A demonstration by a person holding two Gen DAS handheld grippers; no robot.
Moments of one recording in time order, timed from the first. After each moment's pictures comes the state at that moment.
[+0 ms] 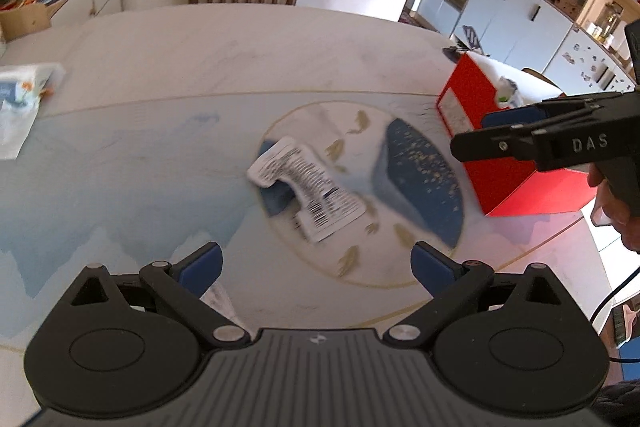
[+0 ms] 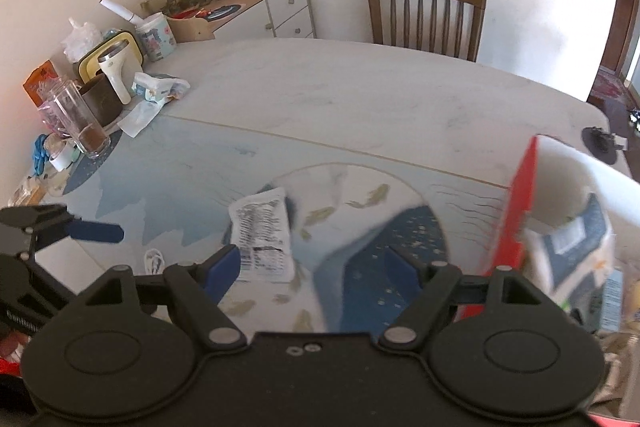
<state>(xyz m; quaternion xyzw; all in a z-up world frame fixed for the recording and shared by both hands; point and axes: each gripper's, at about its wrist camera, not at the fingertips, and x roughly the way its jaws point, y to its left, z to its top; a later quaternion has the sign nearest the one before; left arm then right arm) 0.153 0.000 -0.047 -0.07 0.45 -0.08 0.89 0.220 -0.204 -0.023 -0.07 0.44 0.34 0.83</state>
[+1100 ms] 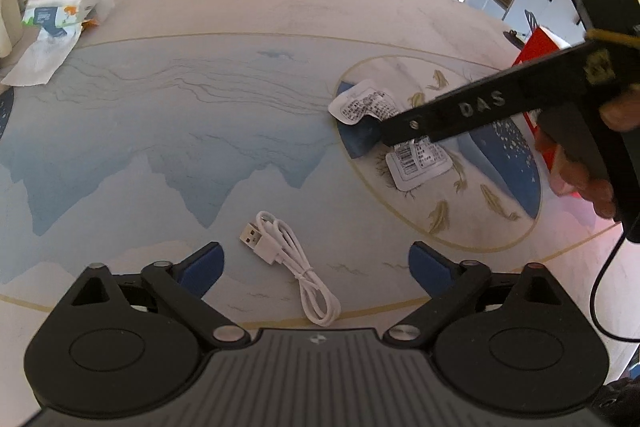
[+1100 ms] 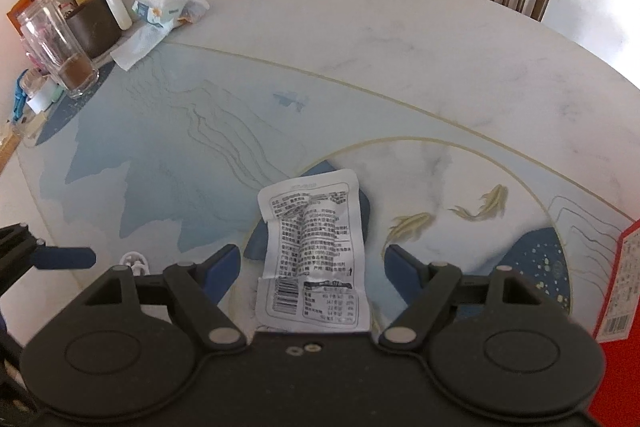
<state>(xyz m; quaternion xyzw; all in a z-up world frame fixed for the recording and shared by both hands) 0.143 0.030 -0.107 -0.08 0.47 -0.02 0.88 0.250 -0.093 -0.102 -0.15 0.49 0.36 0.78</state>
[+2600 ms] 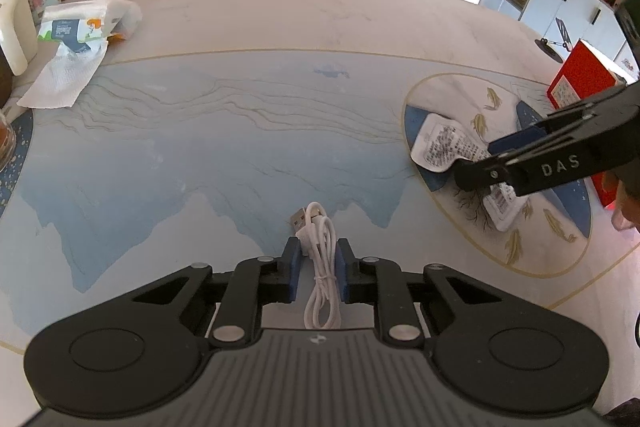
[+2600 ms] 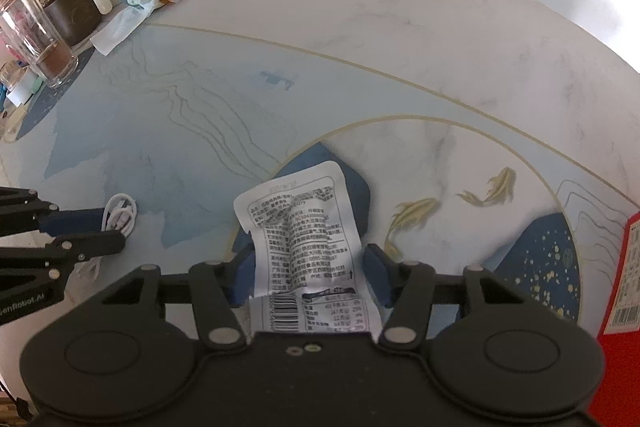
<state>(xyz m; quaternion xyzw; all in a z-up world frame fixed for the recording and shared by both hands) 0.170 0.077 -0.117 -0.06 0.47 0.00 0.88 0.250 -0.085 -0.113 -0.15 0.51 0.33 0.78</state>
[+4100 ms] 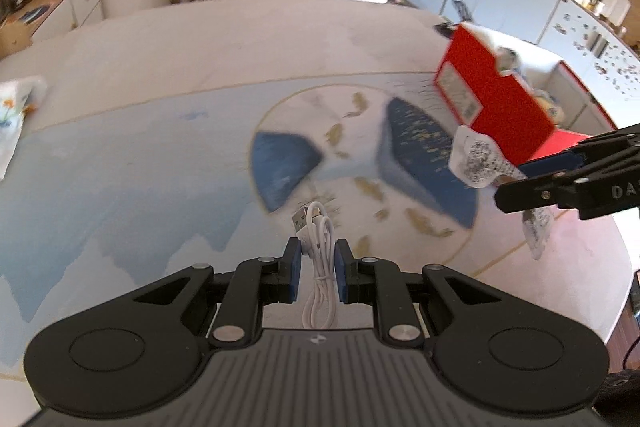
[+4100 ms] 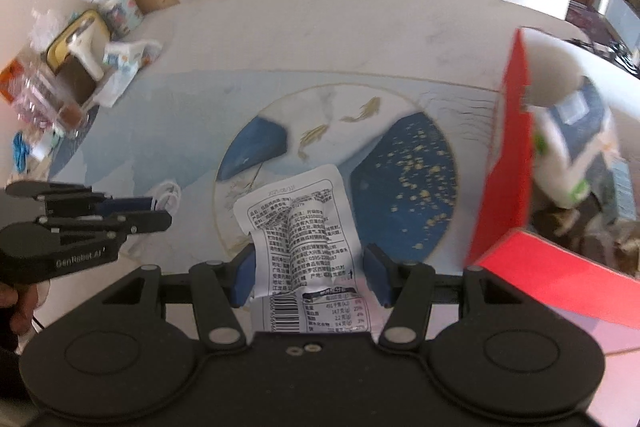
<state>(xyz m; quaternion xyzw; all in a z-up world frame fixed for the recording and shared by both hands) 0.162 -0.015 -0.061 -0.02 0.45 -0.11 0.89 0.185 -0.227 -0.045 -0.03 0.50 0.27 0.82</state>
